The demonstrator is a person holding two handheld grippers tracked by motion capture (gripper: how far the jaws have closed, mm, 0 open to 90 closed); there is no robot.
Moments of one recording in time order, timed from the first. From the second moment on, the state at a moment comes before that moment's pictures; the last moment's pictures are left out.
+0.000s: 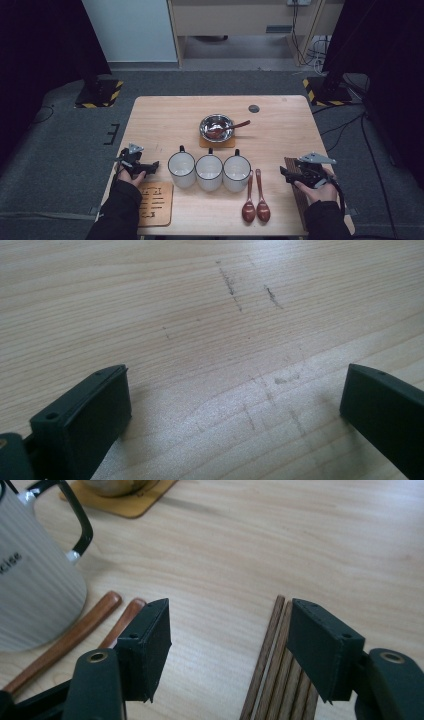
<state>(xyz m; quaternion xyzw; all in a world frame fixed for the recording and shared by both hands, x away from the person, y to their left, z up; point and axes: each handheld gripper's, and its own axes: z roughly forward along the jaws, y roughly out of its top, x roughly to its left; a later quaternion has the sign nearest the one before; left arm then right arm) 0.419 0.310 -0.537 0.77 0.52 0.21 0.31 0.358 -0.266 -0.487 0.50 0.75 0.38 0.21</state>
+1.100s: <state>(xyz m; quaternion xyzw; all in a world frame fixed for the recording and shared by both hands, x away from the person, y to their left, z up) 0.419 0.310 -0.537 0.77 0.52 0.21 0.31 0.357 -0.266 -0.514 0.52 0.76 0.34 0.17</state>
